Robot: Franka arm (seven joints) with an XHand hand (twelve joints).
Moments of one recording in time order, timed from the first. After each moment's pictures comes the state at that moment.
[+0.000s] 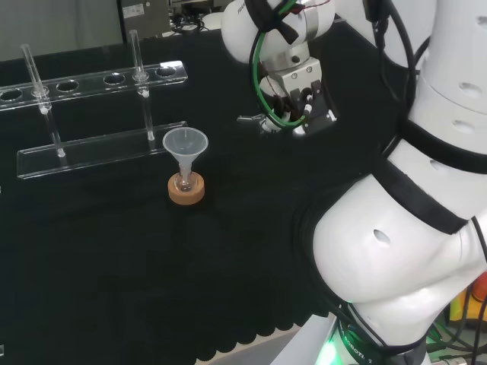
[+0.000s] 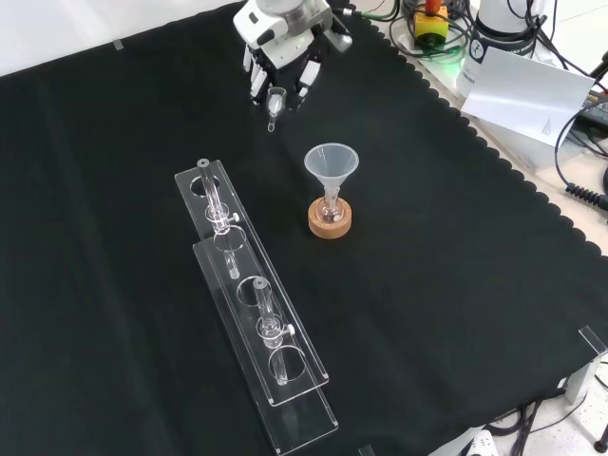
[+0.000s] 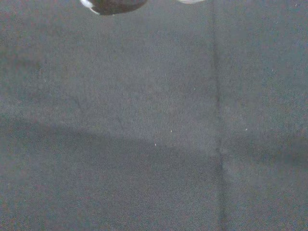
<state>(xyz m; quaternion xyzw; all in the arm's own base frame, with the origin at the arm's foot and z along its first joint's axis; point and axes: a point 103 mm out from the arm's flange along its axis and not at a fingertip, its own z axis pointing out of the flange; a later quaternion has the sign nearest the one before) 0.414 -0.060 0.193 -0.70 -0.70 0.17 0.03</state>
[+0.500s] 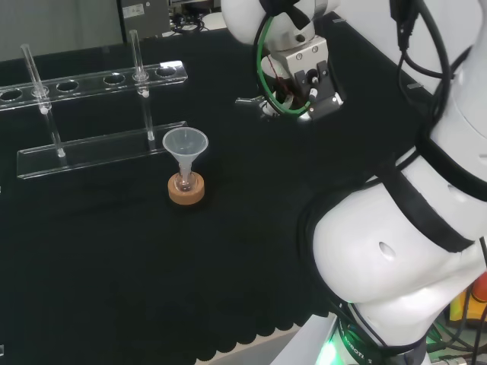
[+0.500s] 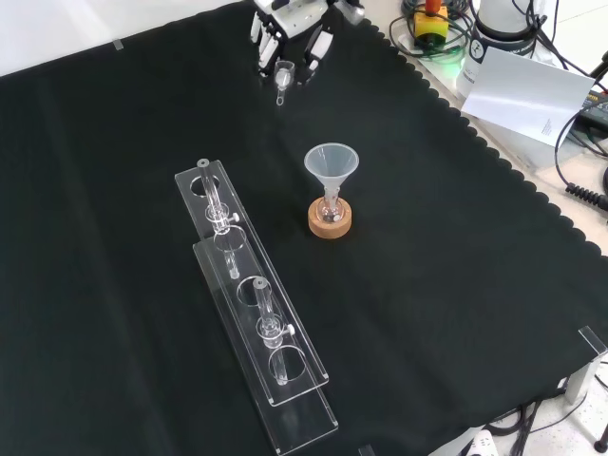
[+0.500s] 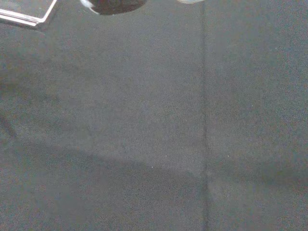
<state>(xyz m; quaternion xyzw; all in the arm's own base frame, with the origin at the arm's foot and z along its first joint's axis) 0.393 -0.051 0.248 -0.69 -0.71 0.16 0.01</state>
